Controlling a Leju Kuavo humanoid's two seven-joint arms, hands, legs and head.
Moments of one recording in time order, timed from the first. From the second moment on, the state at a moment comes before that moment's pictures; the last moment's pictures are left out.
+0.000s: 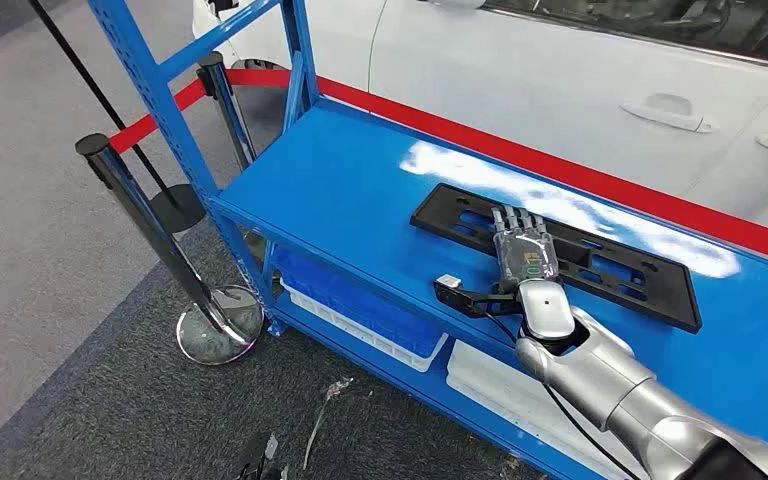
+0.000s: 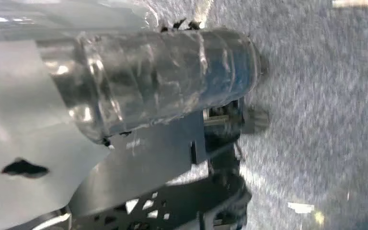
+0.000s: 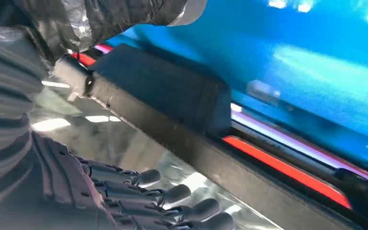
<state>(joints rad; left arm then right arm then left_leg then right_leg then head) -0.13 -0.02 -0.85 -0.21 1.09 0.46 -0.21 -0.75 -0.25 0.88 -0.67 0.97 -0.16 0.40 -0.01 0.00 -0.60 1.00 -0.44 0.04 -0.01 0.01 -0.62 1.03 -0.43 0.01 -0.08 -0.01</state>
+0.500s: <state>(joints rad) -0.13 -0.02 -0.87 -0.21 1.10 0.46 -0.21 -0.77 -0.29 0.88 -0.63 1.01 -0.12 0.46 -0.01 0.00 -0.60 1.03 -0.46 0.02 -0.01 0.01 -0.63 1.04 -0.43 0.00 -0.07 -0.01</state>
